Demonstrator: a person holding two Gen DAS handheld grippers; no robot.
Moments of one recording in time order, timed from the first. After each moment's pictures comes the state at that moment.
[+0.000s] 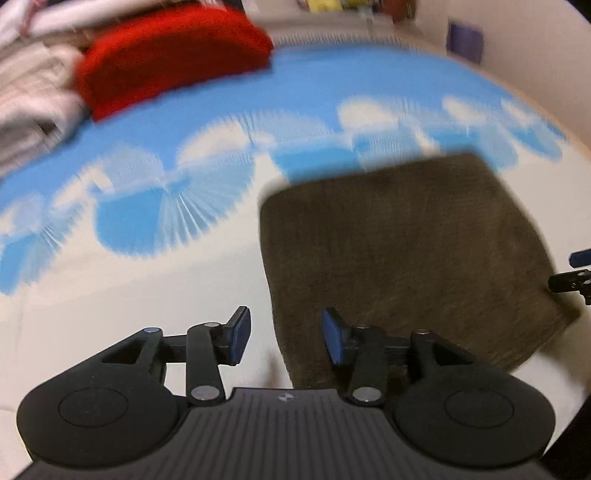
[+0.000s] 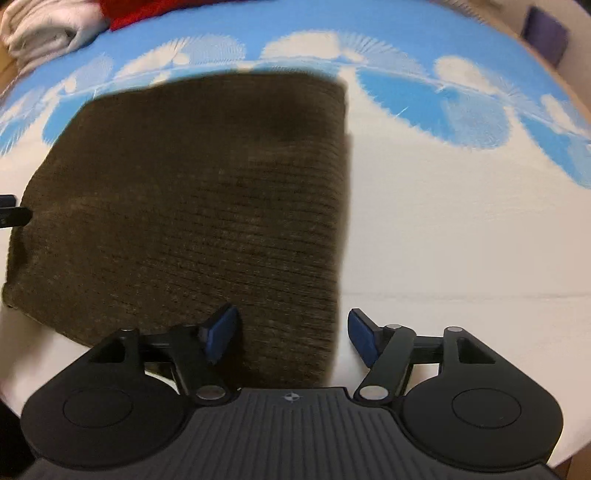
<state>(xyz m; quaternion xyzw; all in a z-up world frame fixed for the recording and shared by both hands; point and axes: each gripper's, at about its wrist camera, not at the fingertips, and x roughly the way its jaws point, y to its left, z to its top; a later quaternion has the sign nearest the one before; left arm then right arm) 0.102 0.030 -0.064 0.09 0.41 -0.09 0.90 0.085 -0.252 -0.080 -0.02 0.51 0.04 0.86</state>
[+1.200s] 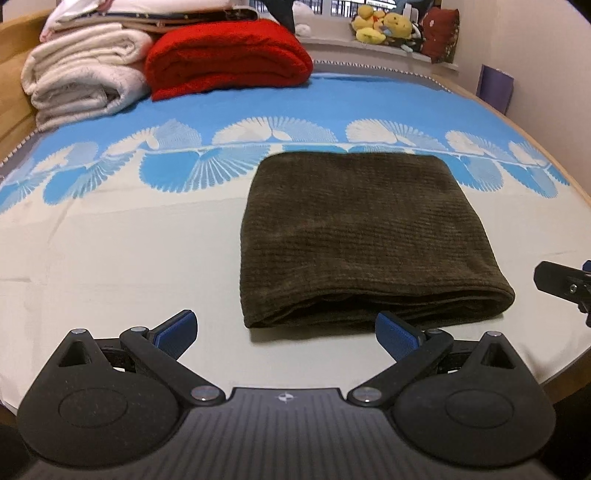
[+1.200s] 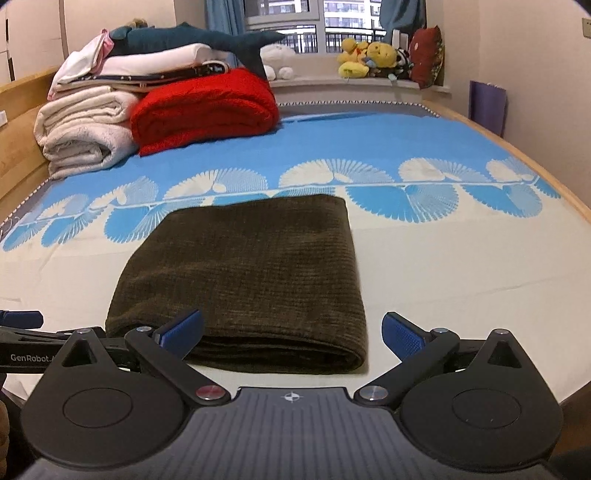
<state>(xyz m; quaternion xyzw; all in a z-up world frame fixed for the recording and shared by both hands) -0.038 -0.002 -0.047 0.01 0.42 -0.02 0.91 -0.068 -0.212 -0.017 0.04 0.35 0.03 0.94</state>
